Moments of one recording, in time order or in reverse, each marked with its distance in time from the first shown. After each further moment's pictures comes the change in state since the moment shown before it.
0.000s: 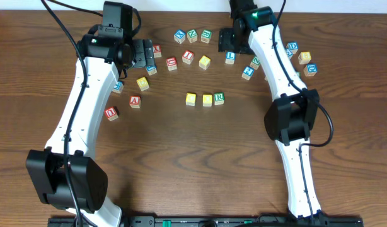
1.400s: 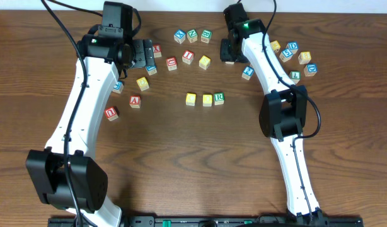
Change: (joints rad) left arm 0.000 0.000 0.000 0.000 0.000 0.000; right arm 0.000 0.125 -0.001 0.082 0.067 0.005
